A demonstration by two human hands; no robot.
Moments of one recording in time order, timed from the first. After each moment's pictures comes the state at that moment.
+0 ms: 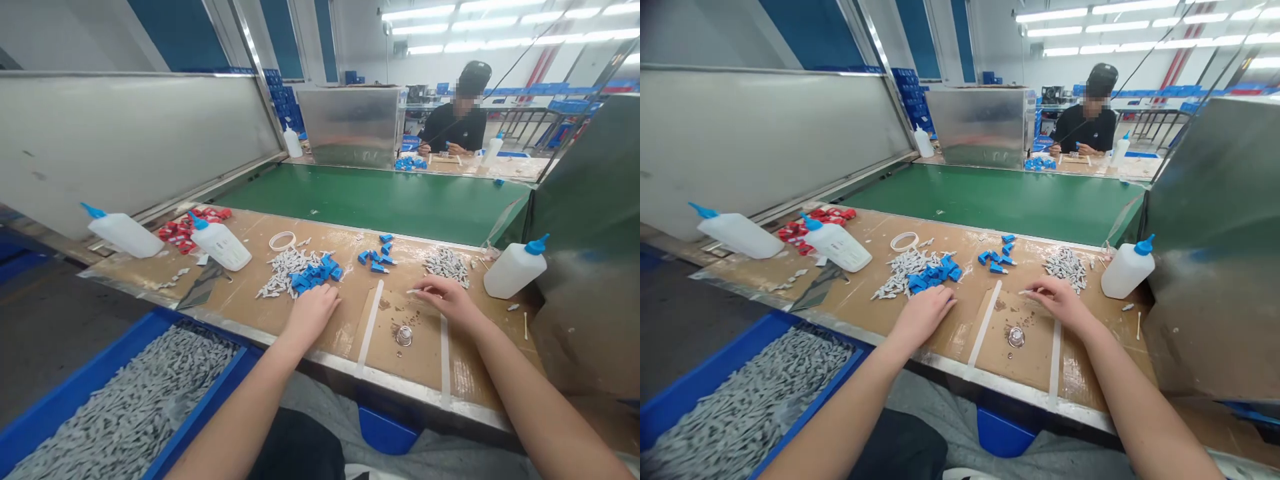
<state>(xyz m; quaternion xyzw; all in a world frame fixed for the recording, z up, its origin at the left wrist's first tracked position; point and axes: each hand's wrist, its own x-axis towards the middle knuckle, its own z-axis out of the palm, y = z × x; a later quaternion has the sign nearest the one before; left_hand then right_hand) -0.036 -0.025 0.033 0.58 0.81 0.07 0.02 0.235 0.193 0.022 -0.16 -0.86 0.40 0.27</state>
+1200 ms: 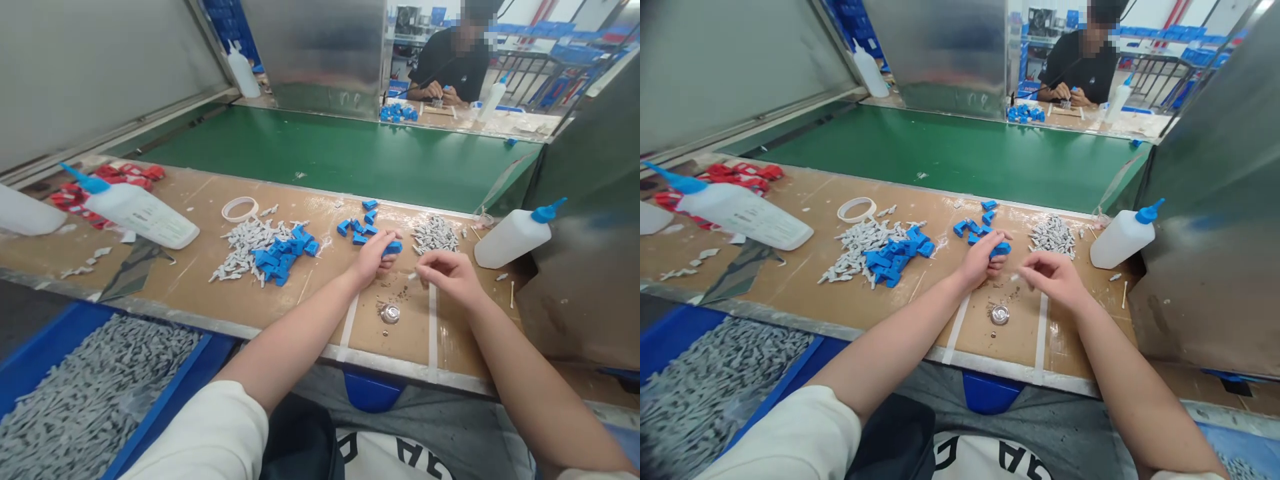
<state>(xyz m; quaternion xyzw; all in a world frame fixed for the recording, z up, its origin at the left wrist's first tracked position) 0.050 0.123 0.021 0.30 0.43 0.59 0.61 0.244 0.181 0.045 -0.18 -0.78 0.53 0.29</state>
